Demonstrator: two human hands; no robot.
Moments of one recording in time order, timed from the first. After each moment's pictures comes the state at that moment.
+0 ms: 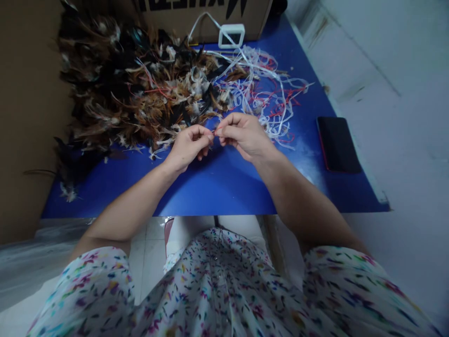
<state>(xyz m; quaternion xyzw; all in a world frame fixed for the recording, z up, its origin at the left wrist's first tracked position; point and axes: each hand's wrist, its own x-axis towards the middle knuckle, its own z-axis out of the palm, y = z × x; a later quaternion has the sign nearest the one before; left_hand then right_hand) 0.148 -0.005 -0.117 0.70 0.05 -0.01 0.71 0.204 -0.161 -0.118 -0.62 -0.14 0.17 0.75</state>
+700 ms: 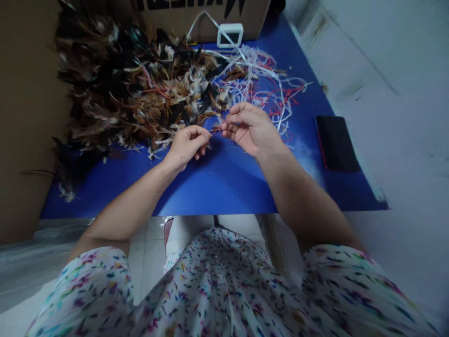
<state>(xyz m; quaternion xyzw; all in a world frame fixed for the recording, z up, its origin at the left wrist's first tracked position) 0.150 -0.004 -0.118 0.70 0.07 -0.01 0.71 0.215 -0.171 -0.112 -0.57 -0.09 0.17 0.79</state>
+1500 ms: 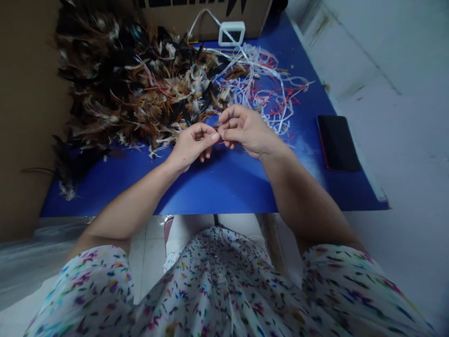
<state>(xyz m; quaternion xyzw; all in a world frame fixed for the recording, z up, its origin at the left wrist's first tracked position) 0.146 -0.007 -0.119 0.70 0.01 -0.02 0.71 0.205 -0.174 -0.108 -0.66 -0.19 0.20 0.70</state>
